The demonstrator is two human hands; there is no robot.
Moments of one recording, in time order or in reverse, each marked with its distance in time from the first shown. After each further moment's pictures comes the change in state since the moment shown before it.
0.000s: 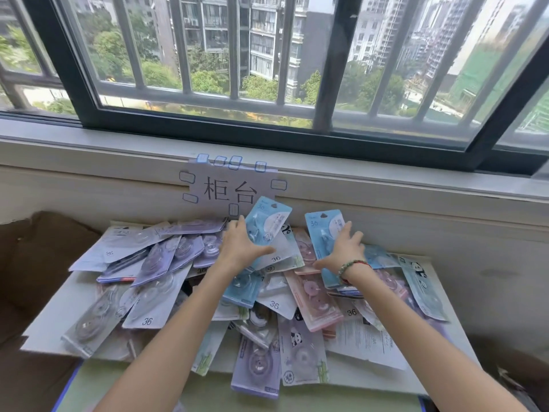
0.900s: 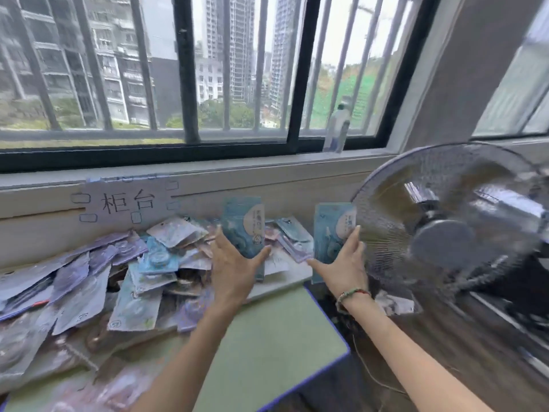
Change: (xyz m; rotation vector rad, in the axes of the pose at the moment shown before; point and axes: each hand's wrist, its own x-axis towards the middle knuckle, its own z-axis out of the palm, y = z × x) left_hand -0.254 0.058 0.037 -0.386 0.060 0.400; right_hand -0.306 0.130 -0.019 0.289 0.664 0.244
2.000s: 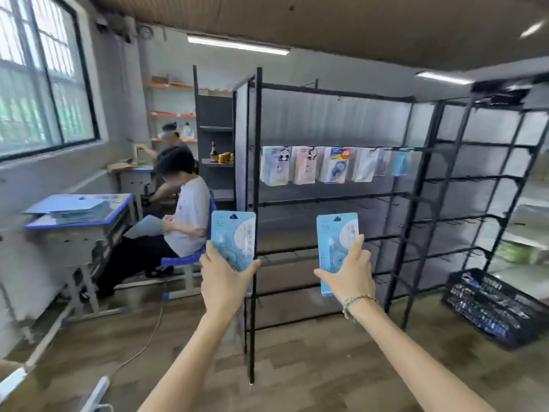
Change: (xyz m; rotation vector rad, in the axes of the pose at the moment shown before) left_hand -0.654 0.378 0.258 -0.333 -1.087 0.637; right_hand -0.479 0.421 -0.548 -0.402 1.001 0.983
